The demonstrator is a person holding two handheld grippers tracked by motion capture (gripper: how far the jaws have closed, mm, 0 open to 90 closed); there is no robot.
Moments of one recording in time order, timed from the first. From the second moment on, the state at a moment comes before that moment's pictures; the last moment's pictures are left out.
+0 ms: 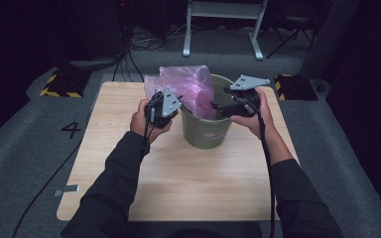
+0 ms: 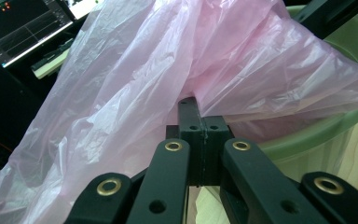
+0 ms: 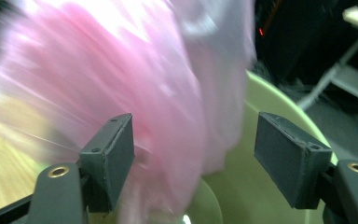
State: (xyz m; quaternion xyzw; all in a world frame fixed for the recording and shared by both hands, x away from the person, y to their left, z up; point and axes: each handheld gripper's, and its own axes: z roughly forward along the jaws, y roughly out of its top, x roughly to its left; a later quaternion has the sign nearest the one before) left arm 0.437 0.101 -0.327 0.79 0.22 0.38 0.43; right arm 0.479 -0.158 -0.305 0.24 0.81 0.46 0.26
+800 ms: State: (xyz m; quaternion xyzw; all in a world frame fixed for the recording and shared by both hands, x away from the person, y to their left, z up) left arm 0.427 0.101 -0.336 0.79 0.24 0.33 0.46; right arm 0.480 -0.137 -0.318 0.21 0.83 0.44 0.27
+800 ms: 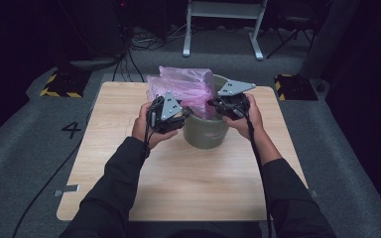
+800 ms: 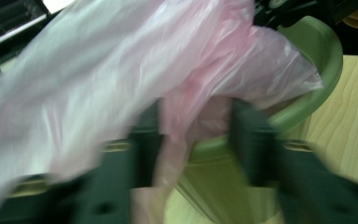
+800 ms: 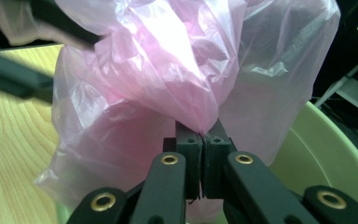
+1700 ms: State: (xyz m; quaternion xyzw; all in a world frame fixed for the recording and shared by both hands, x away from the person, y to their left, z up) left arm 0.419 0.141 -0.341 0.78 0.26 0.31 0.48; right arm 0.488 -0.193 -0.329 0.26 0.82 0.44 0.26
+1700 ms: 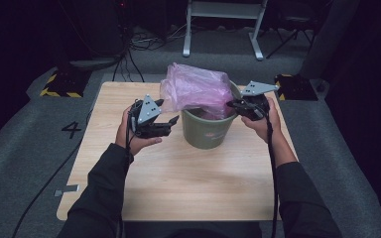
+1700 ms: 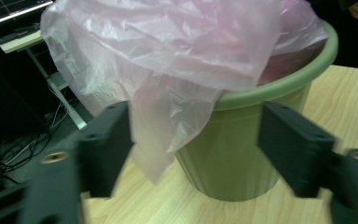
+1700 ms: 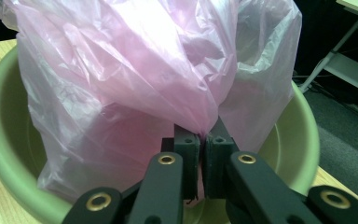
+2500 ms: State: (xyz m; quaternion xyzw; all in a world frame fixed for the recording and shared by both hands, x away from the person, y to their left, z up) left arm 0.419 0.135 -0.339 0.79 0.22 0.33 0.47; right arm 0.476 -0.211 -0.324 0.29 0.80 0.45 0.27
